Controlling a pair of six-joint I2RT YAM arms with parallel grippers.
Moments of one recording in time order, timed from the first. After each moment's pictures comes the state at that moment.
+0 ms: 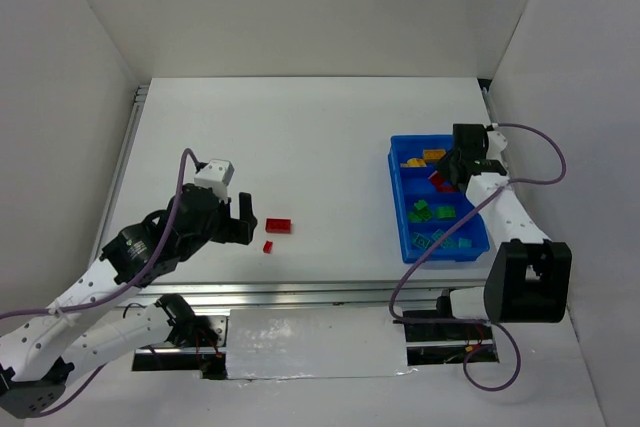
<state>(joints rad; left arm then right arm) -0.78 0.75 0.92 -0.81 -0.35 -0.45 -0.04 1.31 0.94 -0.43 0.29 0.74</state>
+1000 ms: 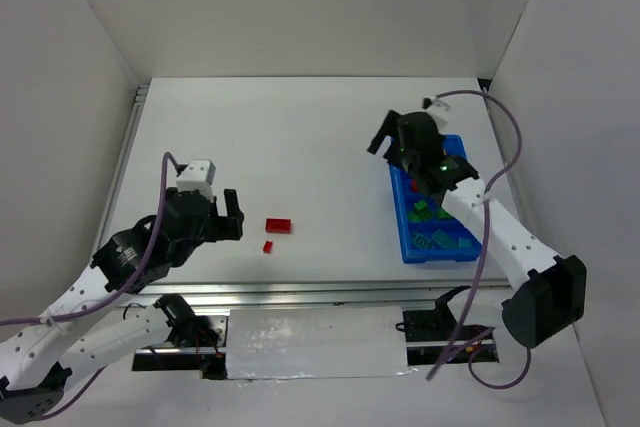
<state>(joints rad) -0.77 0.71 0.92 -0.84 -0.46 -0.51 0.35 1.25 1.08 -0.42 0.36 0.71</state>
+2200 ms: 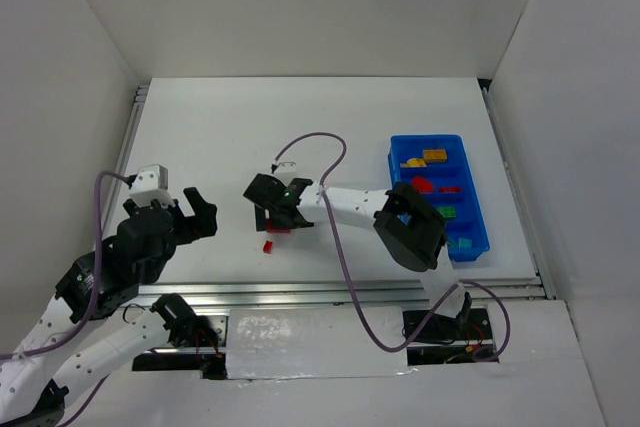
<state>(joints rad) -0.72 0.53 0.93 -0.91 -0.62 -0.60 1.05 2.07 1.56 -0.63 0.39 0.88</state>
